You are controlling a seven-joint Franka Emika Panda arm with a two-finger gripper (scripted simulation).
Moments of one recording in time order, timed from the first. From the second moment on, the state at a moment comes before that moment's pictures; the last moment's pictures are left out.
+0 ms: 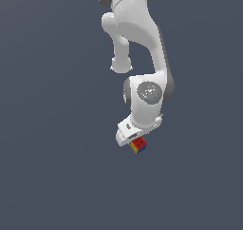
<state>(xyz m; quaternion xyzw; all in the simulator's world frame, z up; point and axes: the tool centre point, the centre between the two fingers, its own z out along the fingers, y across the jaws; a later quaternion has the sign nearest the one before) 0.057 0.074 0.090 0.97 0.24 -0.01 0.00</state>
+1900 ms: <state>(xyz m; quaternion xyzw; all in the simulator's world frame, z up) 0.067 0.082 0.033 0.96 0.28 0.00 0.00</state>
